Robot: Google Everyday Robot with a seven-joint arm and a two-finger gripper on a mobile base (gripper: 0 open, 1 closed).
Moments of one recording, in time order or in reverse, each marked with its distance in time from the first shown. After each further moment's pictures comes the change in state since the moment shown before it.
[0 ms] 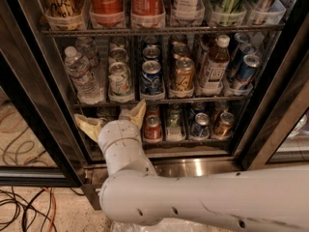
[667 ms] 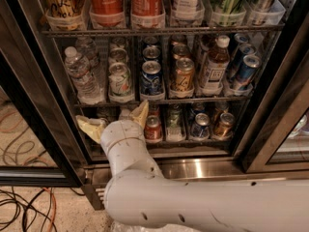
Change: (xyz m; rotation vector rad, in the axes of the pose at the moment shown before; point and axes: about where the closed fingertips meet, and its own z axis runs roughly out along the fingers) arm -0.006 -0.002 -0.010 -0.012 0.026 -0.012
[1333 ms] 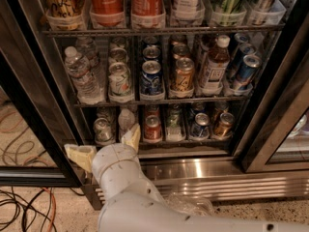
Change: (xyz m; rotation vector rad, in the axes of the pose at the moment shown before) arm 0.041 0.039 -0.047 -0.099 0.186 0.033
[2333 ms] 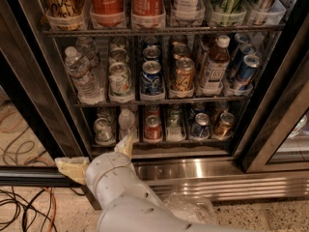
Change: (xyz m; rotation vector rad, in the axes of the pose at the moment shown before) arm 0.019 0.027 -0.011 -0.092 0.089 0.022
